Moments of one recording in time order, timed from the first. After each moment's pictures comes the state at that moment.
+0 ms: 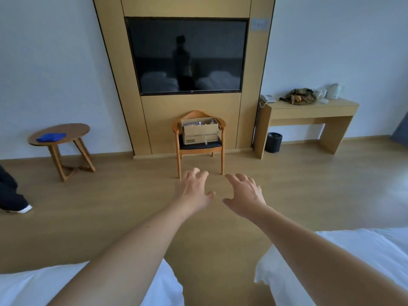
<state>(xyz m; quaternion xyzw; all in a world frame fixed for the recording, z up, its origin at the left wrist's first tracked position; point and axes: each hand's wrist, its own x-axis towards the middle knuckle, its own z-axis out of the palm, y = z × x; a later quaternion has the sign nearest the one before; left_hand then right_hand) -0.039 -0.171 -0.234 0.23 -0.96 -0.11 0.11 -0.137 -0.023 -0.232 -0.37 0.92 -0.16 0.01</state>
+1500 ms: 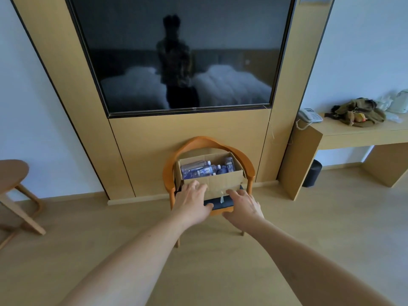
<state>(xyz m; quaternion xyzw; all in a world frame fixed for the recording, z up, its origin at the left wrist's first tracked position) -0.697 -0.828 -0.282 0.21 -0.97 -0.15 0.05 -0.788 -0.675 -0.289 -0.32 0.93 -0.16 0.09</state>
